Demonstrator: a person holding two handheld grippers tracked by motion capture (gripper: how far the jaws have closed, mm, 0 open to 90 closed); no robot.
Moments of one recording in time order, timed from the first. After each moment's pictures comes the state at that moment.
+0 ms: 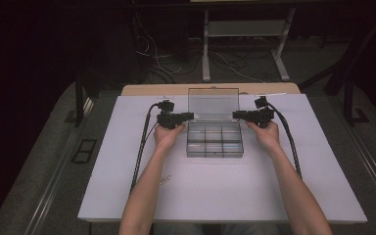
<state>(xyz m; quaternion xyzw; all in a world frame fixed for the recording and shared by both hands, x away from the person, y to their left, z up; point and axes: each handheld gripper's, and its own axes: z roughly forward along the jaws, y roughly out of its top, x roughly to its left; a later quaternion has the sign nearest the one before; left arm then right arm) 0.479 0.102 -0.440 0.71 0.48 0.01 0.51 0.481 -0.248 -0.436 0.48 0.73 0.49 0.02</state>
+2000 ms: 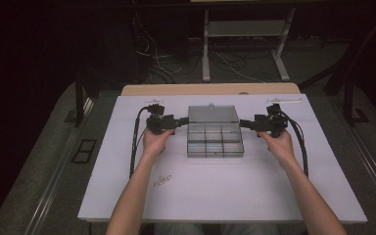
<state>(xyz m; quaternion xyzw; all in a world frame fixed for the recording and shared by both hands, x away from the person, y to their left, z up) 0.449 0.130 -0.422 0.71 0.48 0.03 0.51 0.425 -0.267 -0.411 0.49 0.73 0.48 0.06</state>
